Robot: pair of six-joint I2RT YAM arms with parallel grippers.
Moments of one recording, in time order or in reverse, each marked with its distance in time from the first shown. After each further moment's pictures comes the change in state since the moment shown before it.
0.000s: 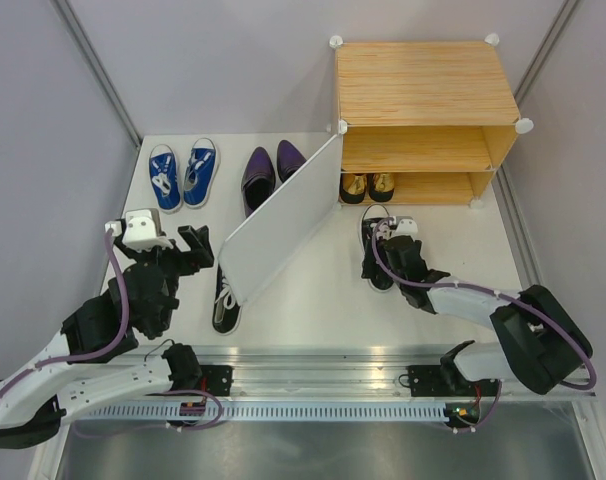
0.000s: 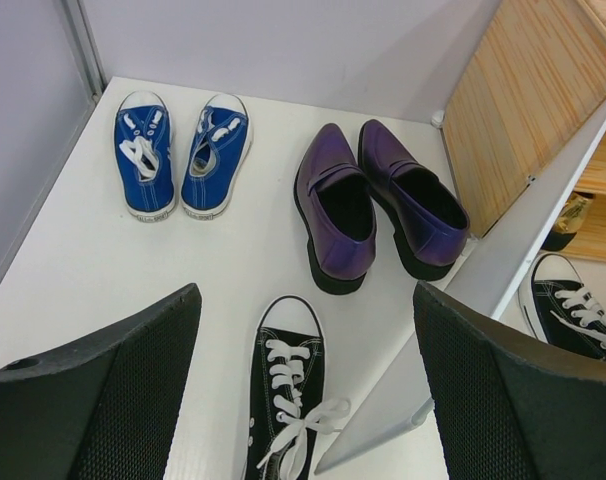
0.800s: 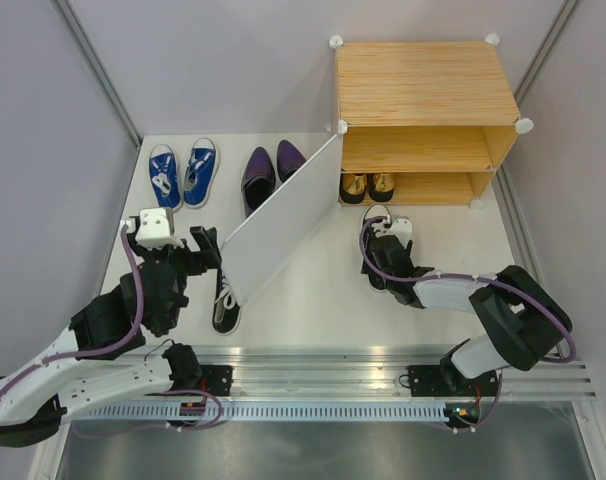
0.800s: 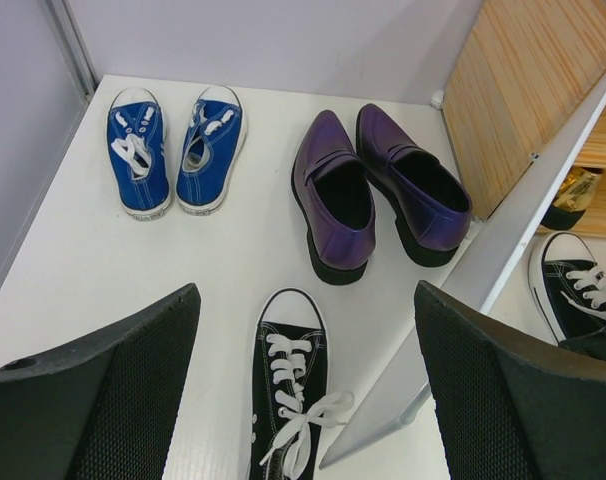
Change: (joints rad) left arm 0.000 0.029 -0.013 0.011 0.027 0.020; right arm 0.064 0.150 0.048 0.068 0.157 0.065
